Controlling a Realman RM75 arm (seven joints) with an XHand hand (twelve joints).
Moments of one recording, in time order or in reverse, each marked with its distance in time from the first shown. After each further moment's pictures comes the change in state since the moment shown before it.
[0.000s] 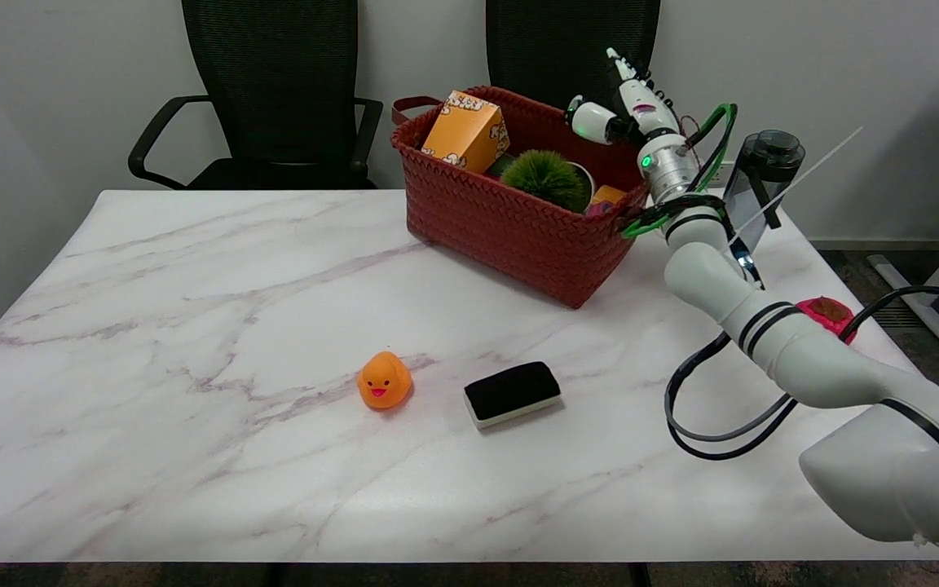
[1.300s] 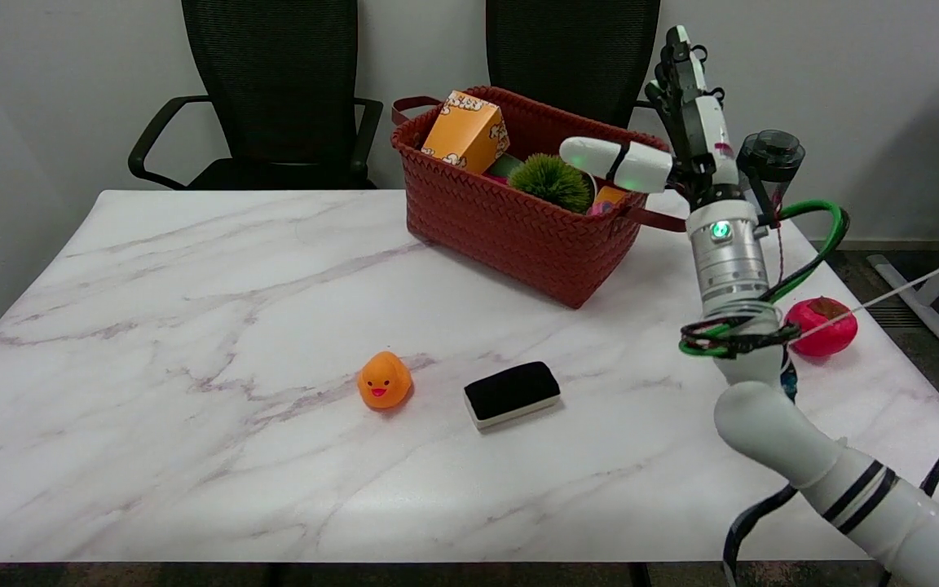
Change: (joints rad) arm -0.610 0.061 0.098 0.788 0.119 0.337 0.232
